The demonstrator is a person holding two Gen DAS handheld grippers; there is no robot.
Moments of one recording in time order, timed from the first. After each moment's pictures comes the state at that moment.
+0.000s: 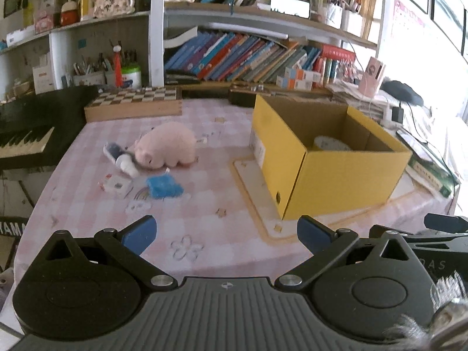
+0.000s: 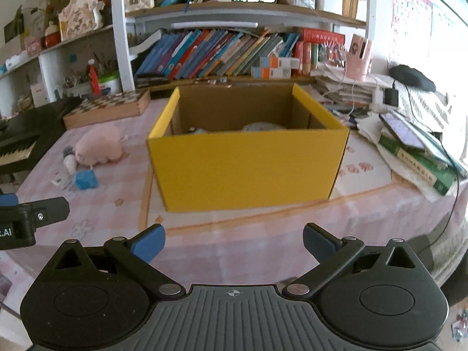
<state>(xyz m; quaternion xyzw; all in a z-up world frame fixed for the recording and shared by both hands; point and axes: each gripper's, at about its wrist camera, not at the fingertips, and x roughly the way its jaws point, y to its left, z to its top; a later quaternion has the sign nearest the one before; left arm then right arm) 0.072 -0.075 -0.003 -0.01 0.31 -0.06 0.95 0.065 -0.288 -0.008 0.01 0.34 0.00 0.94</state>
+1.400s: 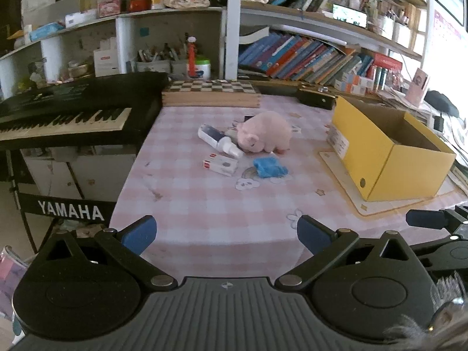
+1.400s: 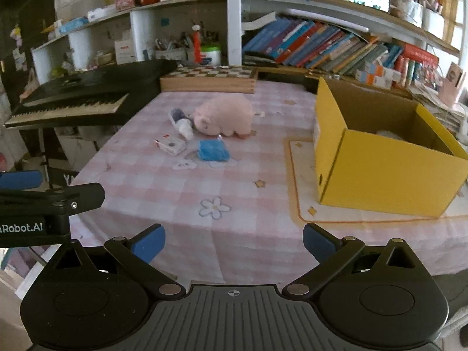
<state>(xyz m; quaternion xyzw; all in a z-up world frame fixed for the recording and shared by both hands) 0.034 0.049 -0.003 -0.02 0.31 0.02 0.95 0.057 -0.141 -0.011 -0.05 0.36 0.14 0.92</state>
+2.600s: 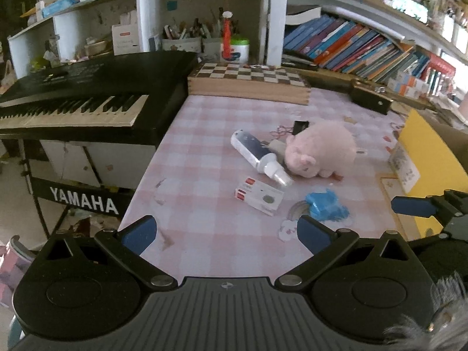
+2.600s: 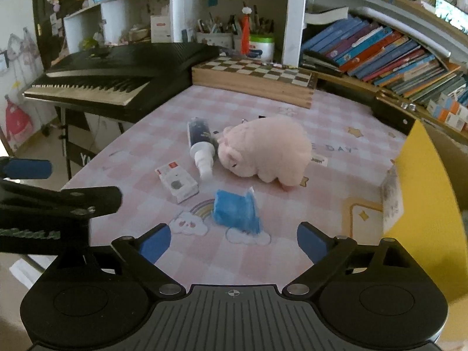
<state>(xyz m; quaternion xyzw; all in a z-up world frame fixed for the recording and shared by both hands) 0.165 0.070 -0.025 -0.04 0.36 0.10 0.93 0.207 -0.090 -0.041 -0.11 0.37 0.24 0.89</state>
